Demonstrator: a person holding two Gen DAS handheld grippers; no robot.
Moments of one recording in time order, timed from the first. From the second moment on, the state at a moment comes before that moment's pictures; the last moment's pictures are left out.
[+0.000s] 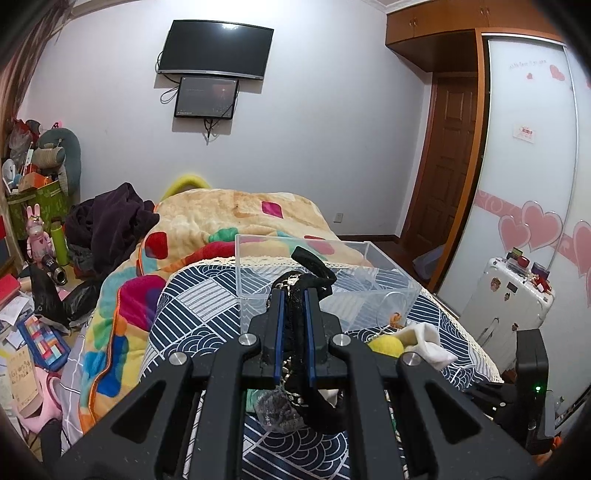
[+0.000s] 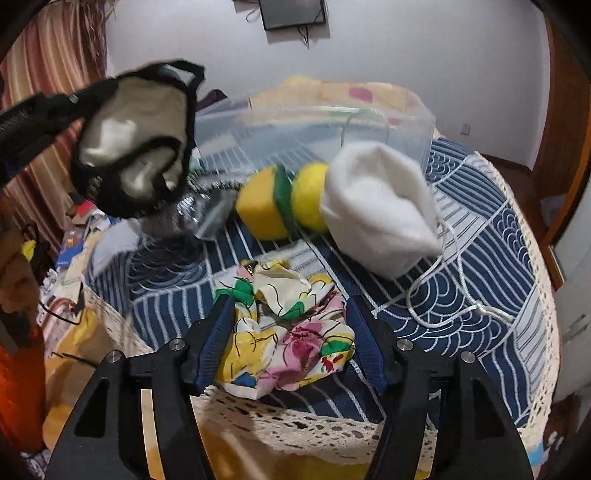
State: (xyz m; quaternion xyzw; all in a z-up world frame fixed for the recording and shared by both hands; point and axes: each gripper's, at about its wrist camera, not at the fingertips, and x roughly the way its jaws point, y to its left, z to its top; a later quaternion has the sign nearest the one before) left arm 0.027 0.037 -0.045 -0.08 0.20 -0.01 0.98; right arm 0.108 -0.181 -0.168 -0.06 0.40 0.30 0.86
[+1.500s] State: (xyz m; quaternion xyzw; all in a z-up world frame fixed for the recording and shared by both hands) left arm 0.192 0.052 -0.046 -0.09 0.25 0.01 0.96; right arm 0.224 -0.164 -0.069 -0.04 0.29 0.24 0.93
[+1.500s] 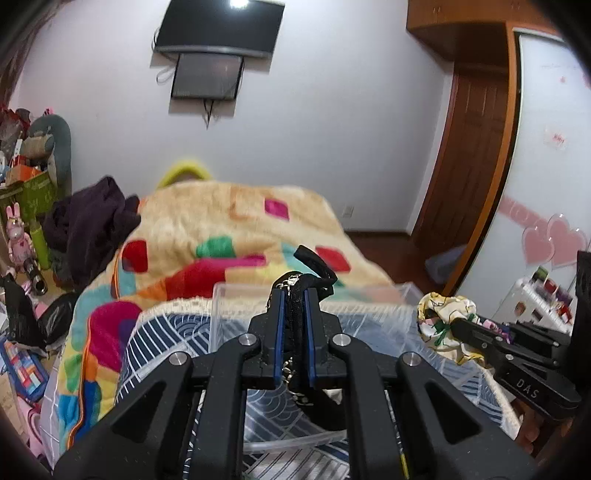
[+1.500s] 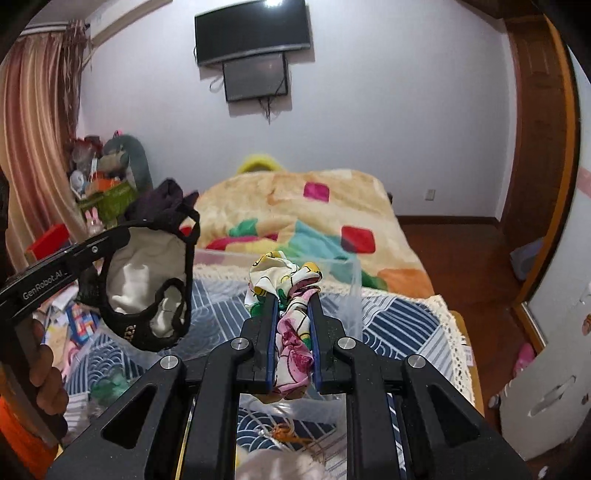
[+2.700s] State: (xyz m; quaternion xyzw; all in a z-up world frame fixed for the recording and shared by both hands) left arm 0.122 0.032 -0.066 -0.04 0.31 -0.02 0.95; right arm 0.175 -0.191 -0.065 -0.05 0.28 0.25 0.93
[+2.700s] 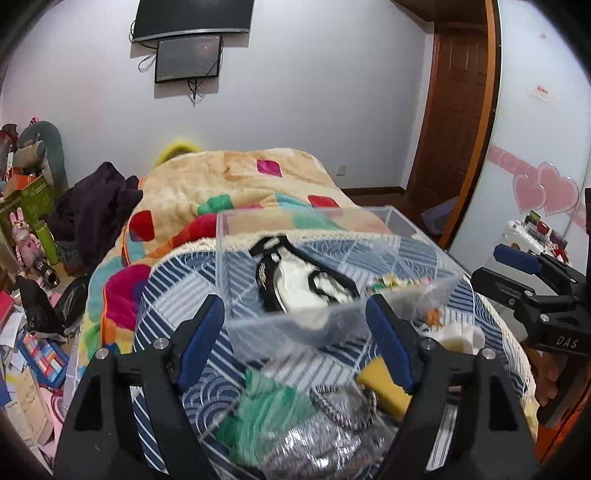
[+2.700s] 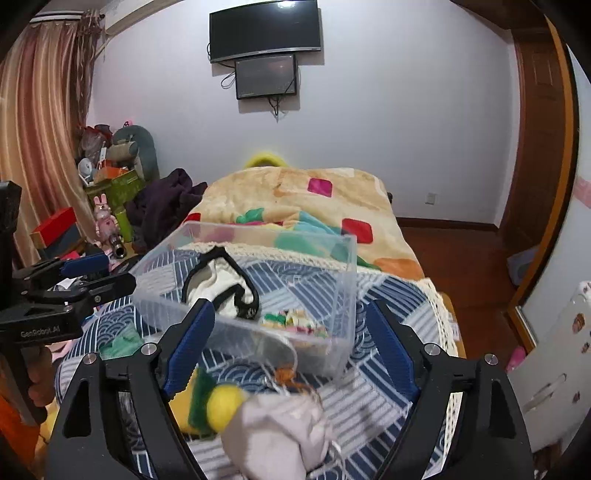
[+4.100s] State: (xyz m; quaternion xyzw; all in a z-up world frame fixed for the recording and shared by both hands) left arm 0.085 0.014 -0.107 -0.08 0.33 -0.04 0.94; right arm 0.136 -0.215 -0.119 -0.02 0.33 0.24 0.91
